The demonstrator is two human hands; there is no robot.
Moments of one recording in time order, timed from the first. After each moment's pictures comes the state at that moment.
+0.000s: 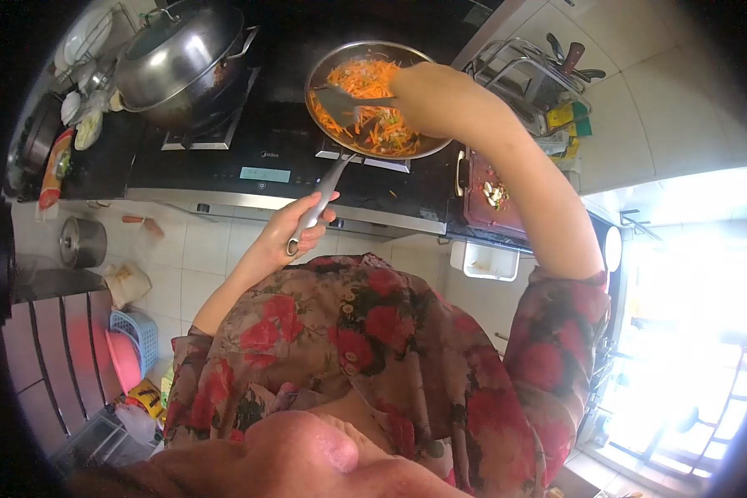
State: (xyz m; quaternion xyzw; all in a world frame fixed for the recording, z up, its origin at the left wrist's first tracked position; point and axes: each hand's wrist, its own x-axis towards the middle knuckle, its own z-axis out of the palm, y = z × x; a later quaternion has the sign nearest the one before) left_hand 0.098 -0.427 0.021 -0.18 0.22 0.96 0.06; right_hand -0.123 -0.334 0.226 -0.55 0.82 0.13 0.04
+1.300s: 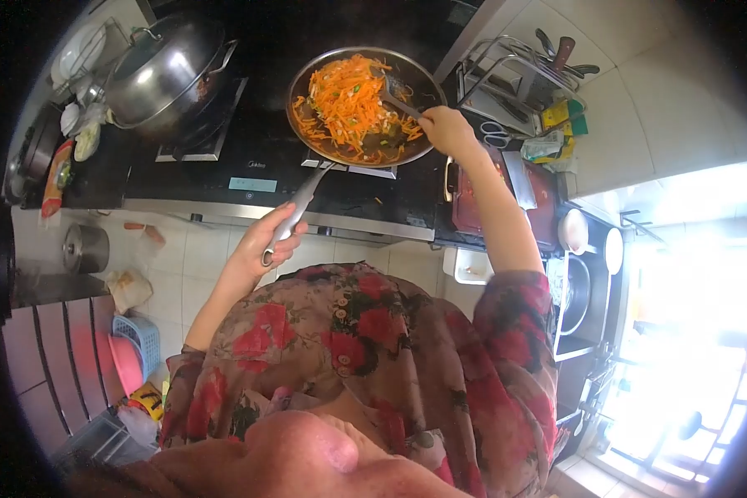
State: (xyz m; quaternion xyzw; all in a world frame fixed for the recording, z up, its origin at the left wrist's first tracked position) left_hand 0.097 -0.428 0.029 -0.22 0.23 0.95 0.07; right_hand -0.270 -0.268 0.062 -0.49 0.86 -0.14 0.02
